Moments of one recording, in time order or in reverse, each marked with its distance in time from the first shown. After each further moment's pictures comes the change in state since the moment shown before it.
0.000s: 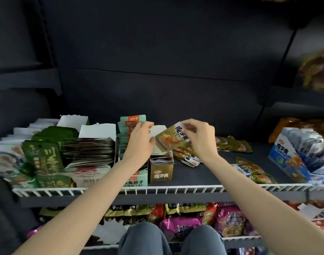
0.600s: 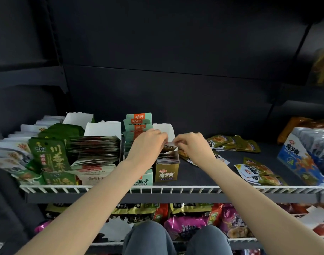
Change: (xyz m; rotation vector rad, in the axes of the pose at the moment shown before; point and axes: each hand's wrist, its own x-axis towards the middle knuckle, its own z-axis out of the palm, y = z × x) left_hand -0.008 0.000 -0.004 0.464 -0.106 0.327; right_hand -0.004 0.015 0.030 -0.286 -0.395 -0.070
